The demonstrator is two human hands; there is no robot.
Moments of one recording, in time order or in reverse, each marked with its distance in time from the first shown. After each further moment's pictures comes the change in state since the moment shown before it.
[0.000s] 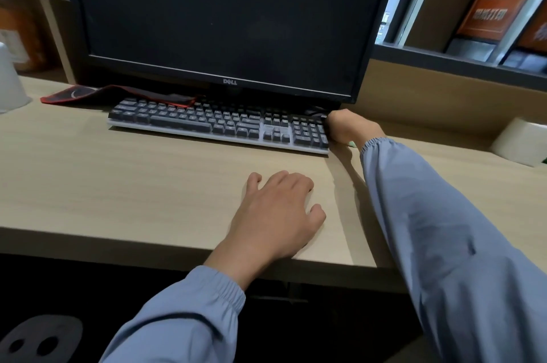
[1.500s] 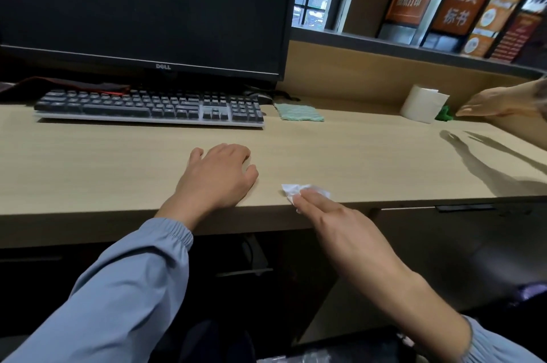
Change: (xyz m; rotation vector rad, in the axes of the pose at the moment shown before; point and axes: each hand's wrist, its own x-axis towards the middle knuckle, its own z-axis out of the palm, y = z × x) left_hand 0.002 0.002 0.003 0.074 -0.023 -0.008; right_hand -0.375 -0.030 0.017 0.138 0.078 -0.120
